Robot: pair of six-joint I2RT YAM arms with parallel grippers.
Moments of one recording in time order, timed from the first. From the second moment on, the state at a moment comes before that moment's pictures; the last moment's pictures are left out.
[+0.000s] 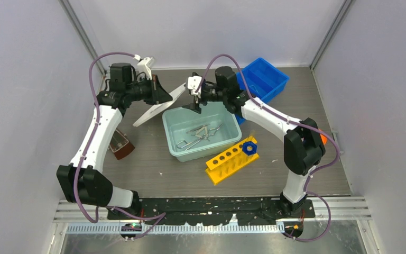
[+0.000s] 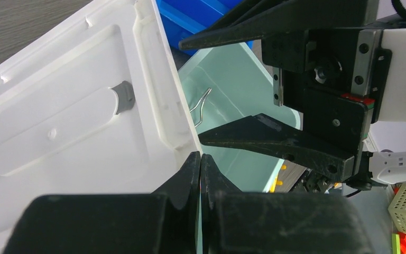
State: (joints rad) left arm -0.13 1.39 1.40 -0.58 0.69 -0.18; right arm 0.63 1.81 1.46 0.10 -0.70 -0.66
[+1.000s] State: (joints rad) left arm -0.13 1.38 1.40 -0.58 0.72 -0.13; right arm 0.72 1.95 1.61 -0.03 -0.56 -0.91
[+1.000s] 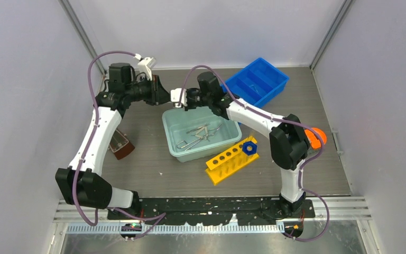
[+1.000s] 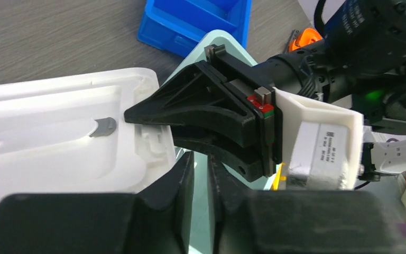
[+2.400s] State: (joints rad) left arm -0.14 0.91 1.31 -0.62 0.28 -0.10; right arm 0.60 1.26 1.33 -0.03 -0.28 0.37
